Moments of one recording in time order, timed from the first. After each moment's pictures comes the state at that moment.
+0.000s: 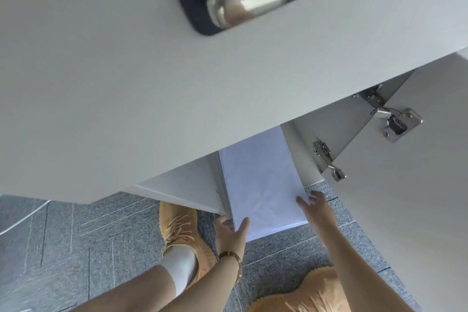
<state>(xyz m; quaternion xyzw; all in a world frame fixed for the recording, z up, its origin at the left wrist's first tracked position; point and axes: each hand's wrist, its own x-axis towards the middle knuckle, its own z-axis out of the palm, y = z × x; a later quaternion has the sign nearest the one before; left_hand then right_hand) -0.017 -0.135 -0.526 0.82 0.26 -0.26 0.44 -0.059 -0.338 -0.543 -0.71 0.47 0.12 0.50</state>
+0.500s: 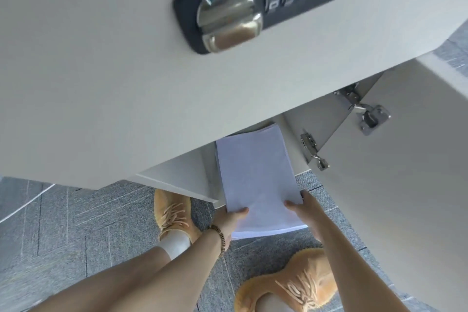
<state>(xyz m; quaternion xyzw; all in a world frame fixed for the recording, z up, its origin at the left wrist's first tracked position) -0.004 -0.140 -0.502 0.71 0.28 -0.41 0.50 -0.081 -0.340 -0.513 -0.64 0.46 0.21 0.58</state>
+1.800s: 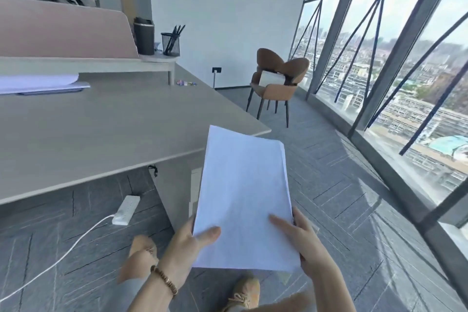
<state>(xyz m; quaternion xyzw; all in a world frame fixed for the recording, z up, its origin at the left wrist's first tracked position) -0.203 0.082 0.065 0.60 -0.17 -0.36 0.70 -0.346 -0.127 0.075 -0.62 0.30 -0.16 0.71</state>
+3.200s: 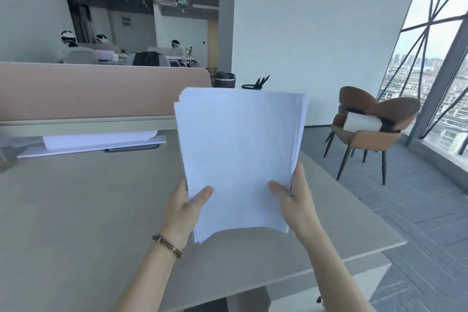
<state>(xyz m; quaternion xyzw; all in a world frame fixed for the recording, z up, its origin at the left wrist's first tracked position) 0.137 0.058 0.169 0.65 -0.15 -0.01 0.74 0.058 -0.149 0.193 -0.75 0.07 -0.27 0.60</state>
